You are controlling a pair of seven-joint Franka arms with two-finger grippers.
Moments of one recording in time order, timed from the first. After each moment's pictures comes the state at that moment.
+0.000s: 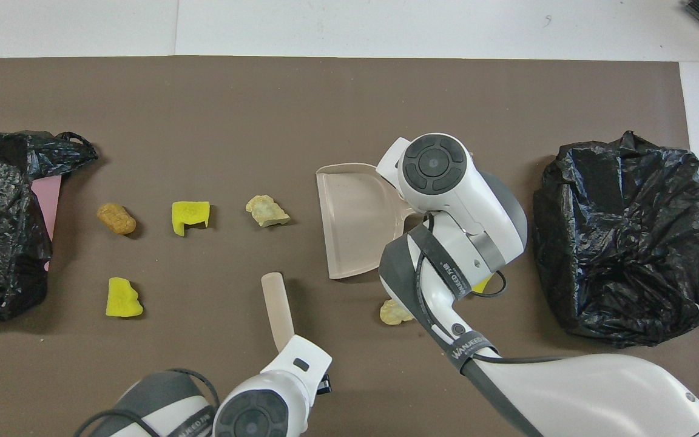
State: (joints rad) left arm -0.93 -0.27 0.11 -2.48 -0.06 2.15 -1.00; right arm 0.39 0.38 0.06 -1.70 -0.28 2.03 -1.10
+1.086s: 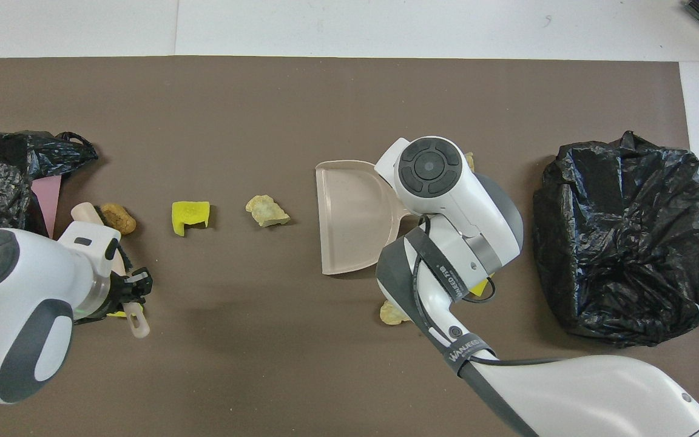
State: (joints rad) left arm -0.23 -0.22 0.11 -2.39 0.06 2.02 -0.63; right arm 0.39 0.38 0.07 -1.71 -0.28 2.03 -1.01
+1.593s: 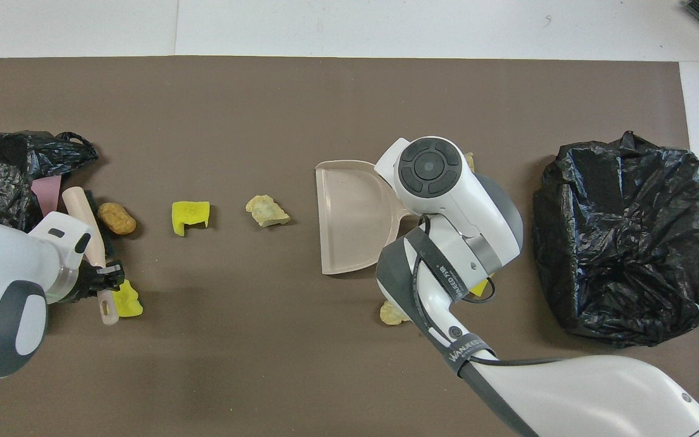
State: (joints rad) left arm -0.12 -0.11 0.09 -2.39 0.06 2.16 -0.38; right arm 0.39 0.38 0.07 -1.71 -0.28 2.03 -1.01
